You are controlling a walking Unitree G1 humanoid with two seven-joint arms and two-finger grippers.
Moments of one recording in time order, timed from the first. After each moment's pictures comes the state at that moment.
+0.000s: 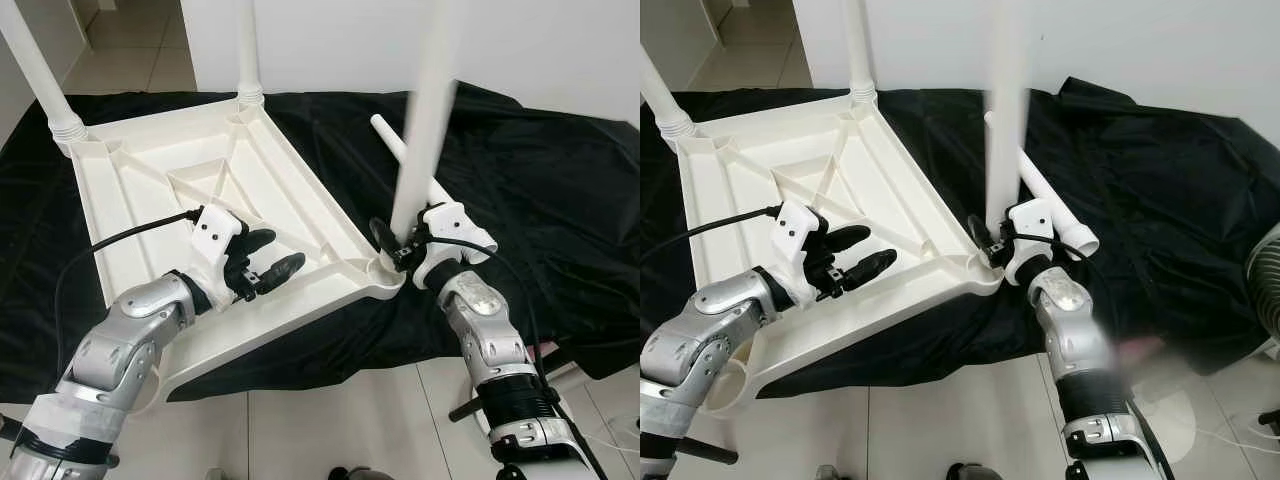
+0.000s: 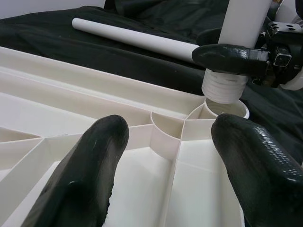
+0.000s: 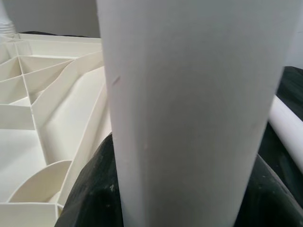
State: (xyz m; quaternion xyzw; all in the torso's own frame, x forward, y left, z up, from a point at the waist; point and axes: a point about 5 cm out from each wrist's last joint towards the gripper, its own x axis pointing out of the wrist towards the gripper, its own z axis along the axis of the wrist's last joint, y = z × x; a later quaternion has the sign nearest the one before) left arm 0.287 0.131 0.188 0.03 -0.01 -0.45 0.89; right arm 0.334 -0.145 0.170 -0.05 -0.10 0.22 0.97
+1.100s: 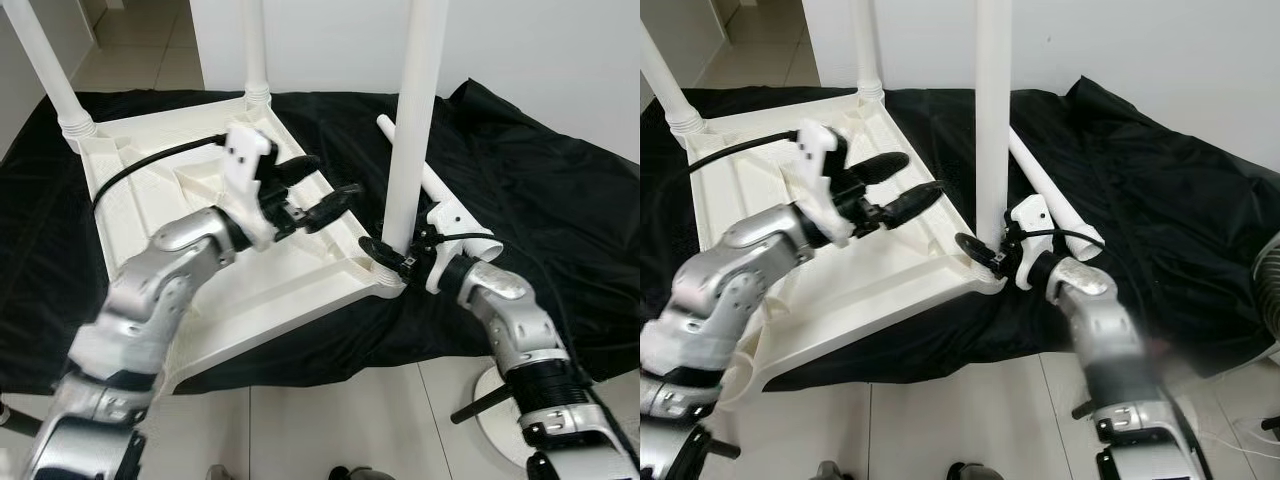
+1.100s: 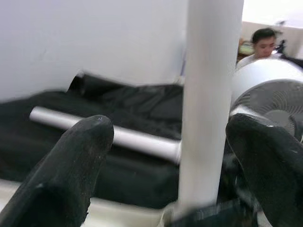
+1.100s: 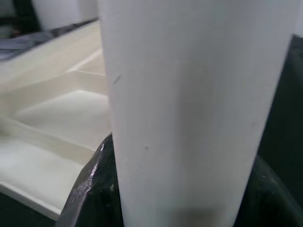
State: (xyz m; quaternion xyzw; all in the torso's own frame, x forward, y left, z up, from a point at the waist) left arm 0.309 0.073 0.271 -0.03 -0.13 -0.54 0.83; right arm 0.328 -0.145 0.187 -0.07 -0.04 0.44 0.89
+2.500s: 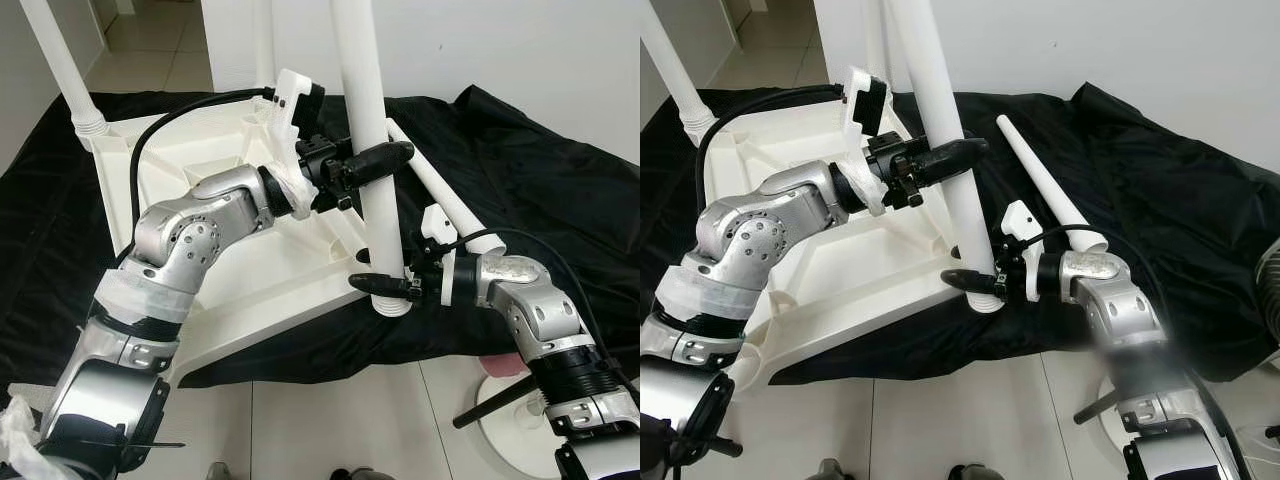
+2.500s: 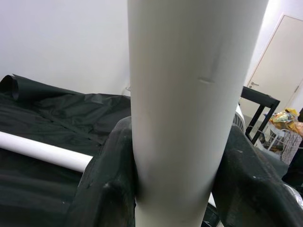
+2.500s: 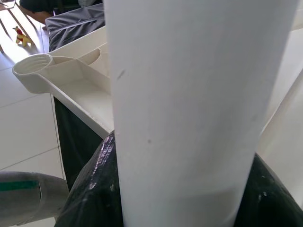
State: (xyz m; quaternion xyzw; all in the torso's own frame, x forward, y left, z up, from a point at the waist) left arm 0.308 0.048 0.298 -0.12 -0.07 -0.62 0.77; right arm 0.313 -0.145 0.189 -0.12 0.04 0.57 0.81
